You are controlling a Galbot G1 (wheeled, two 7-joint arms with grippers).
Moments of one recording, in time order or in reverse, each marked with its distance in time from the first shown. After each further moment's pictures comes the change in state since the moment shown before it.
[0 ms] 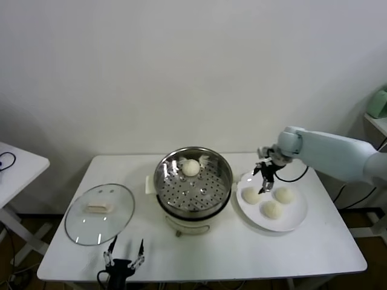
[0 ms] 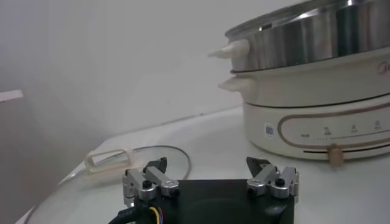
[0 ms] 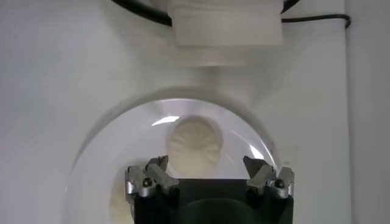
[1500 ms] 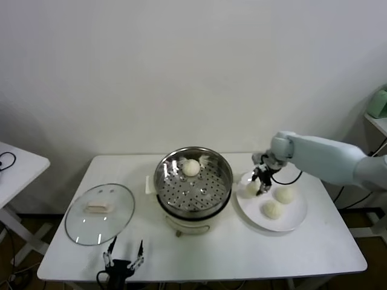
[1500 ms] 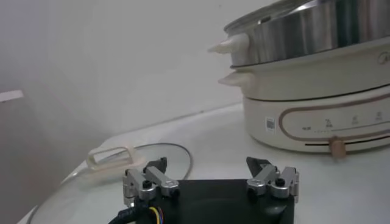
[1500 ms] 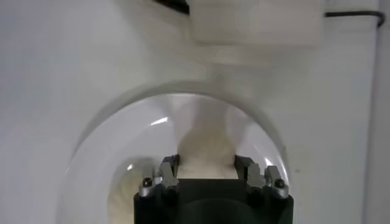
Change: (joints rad) left arm -0.004 0.007 -0.002 0.011 0.014 -0.009 -0.007; right arm 0.164 -0.012 -0.087 0.069 -0.011 0.035 -0.080
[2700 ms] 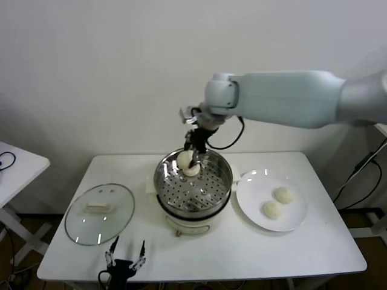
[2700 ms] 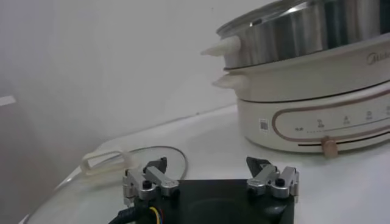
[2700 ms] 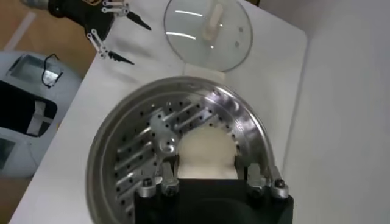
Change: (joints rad) left arm -0.001 0.002 0.009 0.002 0.023 -0.006 0.002; right arm 0.264 0.384 -0.009 0.220 0.369 -0.214 0.117
